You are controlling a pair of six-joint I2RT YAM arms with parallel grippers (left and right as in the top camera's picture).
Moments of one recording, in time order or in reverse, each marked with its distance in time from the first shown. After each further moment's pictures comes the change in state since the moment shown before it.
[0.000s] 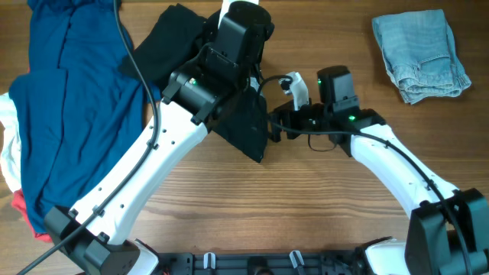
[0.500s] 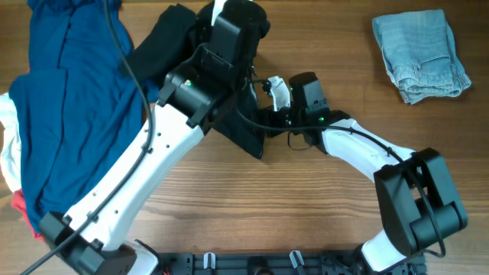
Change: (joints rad) left arm 0.005 -0.027 0.000 0.045 -0.087 0.034; right arm 0.096 0.209 -0.006 0.238 0.174 0.146
